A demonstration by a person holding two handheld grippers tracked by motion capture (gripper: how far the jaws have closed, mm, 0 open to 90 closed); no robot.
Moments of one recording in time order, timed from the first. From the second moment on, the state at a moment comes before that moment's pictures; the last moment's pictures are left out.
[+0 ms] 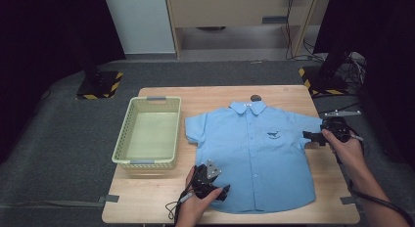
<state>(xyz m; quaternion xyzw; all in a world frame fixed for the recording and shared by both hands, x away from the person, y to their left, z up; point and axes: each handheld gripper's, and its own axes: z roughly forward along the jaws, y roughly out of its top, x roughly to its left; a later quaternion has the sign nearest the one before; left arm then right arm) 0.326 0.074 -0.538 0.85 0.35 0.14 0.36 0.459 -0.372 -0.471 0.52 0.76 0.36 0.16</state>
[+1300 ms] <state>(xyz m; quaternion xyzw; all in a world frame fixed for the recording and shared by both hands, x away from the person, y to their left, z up) 0.320 0.079 -0.538 0.86 0.34 0.14 0.36 0.499 -0.393 -0.519 0.62 0.70 0.31 0.18</state>
